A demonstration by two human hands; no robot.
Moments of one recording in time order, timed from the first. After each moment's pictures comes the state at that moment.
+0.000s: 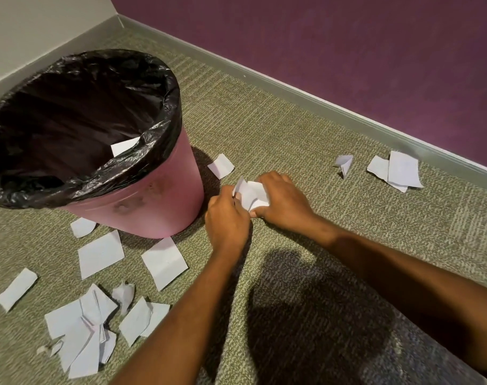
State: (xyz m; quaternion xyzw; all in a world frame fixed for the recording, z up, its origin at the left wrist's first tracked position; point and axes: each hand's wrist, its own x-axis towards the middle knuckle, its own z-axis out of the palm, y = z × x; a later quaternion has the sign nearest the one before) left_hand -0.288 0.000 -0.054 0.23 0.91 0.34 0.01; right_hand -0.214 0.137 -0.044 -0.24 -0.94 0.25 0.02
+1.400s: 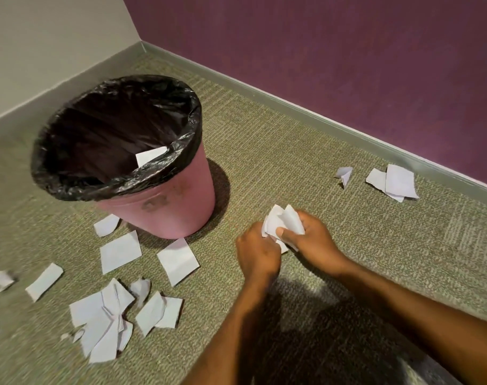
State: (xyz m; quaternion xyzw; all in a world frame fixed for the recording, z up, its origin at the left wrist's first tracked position) left_hand -0.209 -0.011 -0.037 0.14 0.90 0.39 0.17; right_hand -0.129 0.104 -0.046 -0.35 -0.70 0.60 0.12
